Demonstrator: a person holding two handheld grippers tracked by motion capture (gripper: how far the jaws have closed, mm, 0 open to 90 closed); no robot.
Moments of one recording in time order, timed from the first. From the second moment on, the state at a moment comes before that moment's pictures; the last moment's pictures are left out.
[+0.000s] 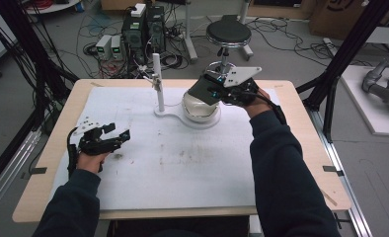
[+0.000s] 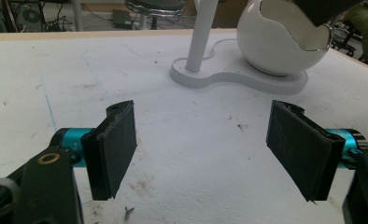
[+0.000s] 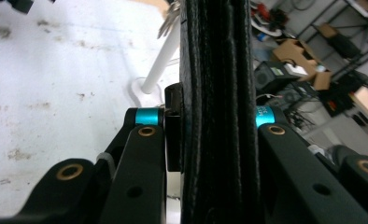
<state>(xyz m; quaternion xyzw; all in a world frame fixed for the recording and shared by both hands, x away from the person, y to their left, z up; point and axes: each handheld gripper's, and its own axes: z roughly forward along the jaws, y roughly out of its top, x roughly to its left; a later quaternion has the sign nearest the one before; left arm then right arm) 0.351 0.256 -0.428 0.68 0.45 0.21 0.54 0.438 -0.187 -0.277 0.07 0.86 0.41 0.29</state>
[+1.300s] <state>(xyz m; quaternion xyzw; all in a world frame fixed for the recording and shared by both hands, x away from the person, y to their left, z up) 0.349 0.262 -0.427 0.67 0.46 0.21 0.55 0.446 -0.159 -0.339 0.16 0.88 0.42 0.16</state>
